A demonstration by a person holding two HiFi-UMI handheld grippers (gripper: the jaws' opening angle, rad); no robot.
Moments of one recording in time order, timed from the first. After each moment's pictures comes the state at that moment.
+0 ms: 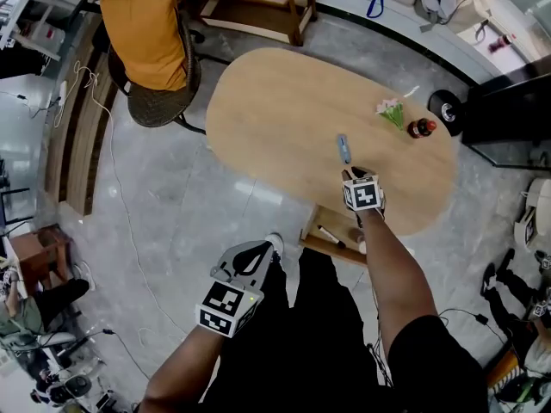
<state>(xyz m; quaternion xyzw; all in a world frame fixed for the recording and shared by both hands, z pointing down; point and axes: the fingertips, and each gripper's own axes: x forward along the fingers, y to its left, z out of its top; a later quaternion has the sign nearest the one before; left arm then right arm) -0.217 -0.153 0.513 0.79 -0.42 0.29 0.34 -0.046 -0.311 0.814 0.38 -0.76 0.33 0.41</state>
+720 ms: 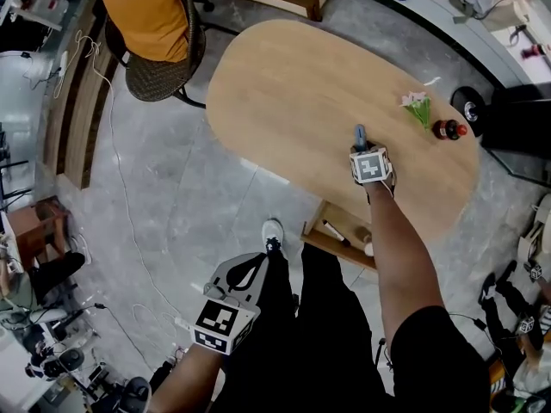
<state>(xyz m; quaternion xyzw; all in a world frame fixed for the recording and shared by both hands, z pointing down) -0.230 -0.137 0.561 0.74 -0.47 0.29 0.39 -0.061 -0.374 0.892 0.35 -0.75 0.29 0.48</state>
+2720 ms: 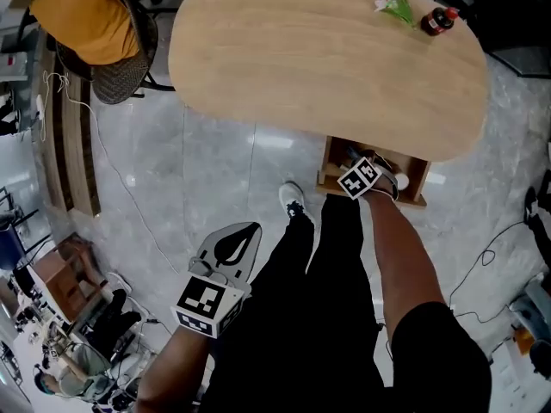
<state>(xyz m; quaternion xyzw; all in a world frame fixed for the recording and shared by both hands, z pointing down) -0.245 -0.077 0.605 0.79 -0.35 0.35 0.35 -0.038 -0.081 1.008 0.24 -0.70 0.25 0.63</state>
